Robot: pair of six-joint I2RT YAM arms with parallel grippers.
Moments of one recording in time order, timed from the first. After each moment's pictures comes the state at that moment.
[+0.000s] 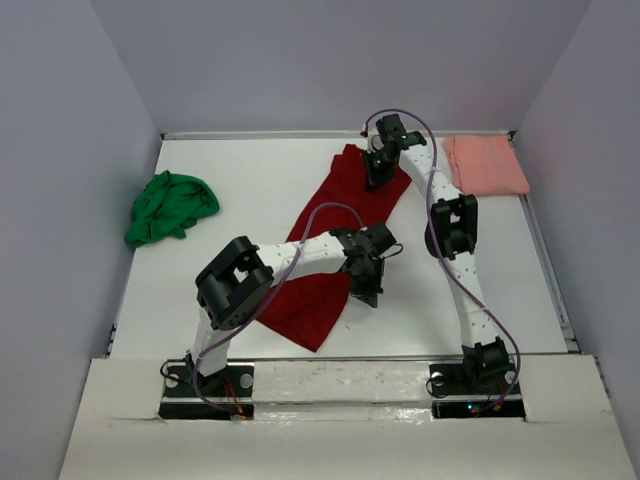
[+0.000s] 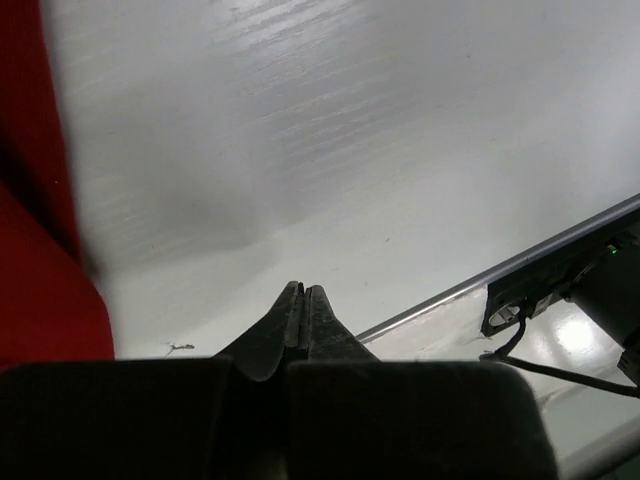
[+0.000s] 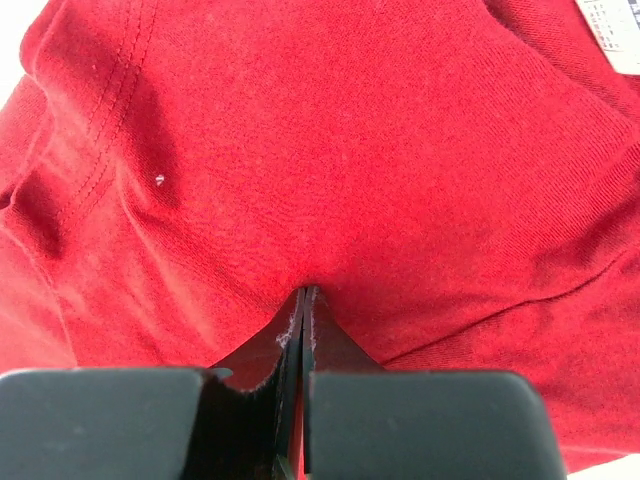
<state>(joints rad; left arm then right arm) -1.02 1.96 1.39 -0.63 0.23 -0.86 0.28 2.69 2.60 -0.99 -0.28 0.00</state>
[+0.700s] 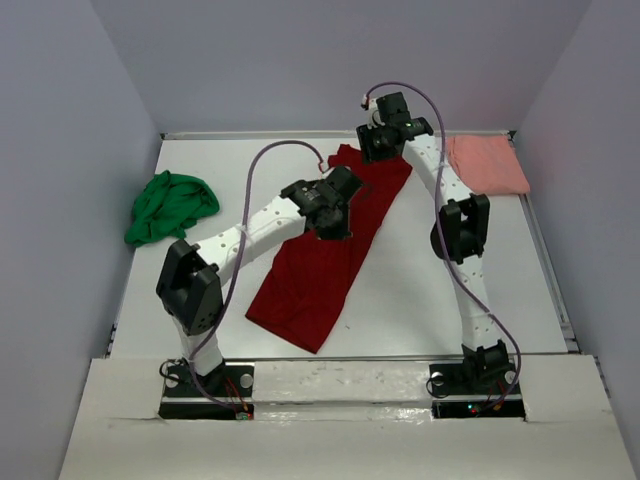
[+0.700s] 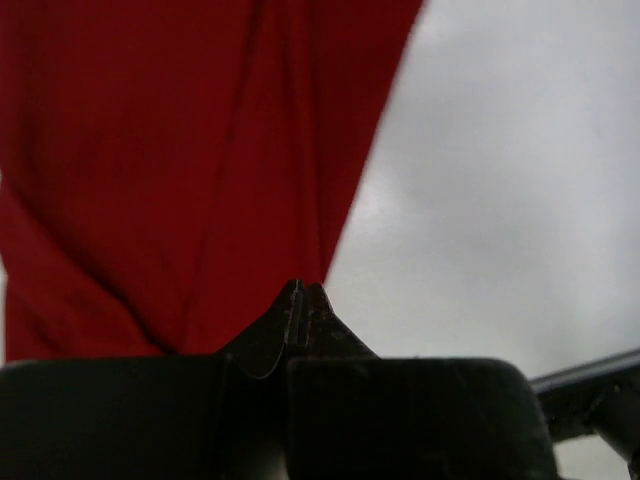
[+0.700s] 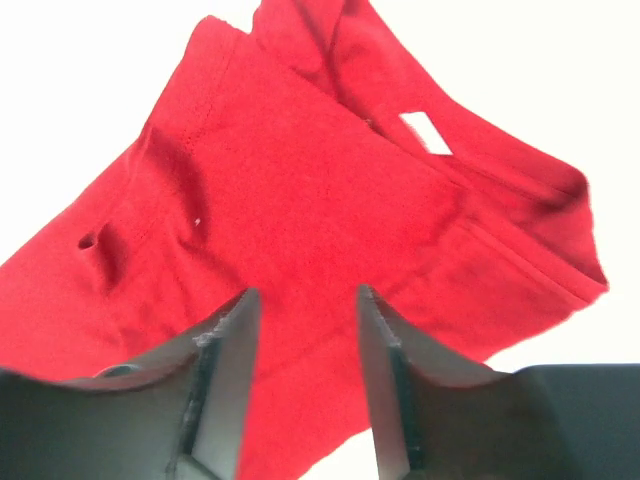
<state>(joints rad) -0.87 1.77 1.59 -0.84 -0.16 -0.69 0.33 2.53 2.55 -0.85 -0.12 -0.02</state>
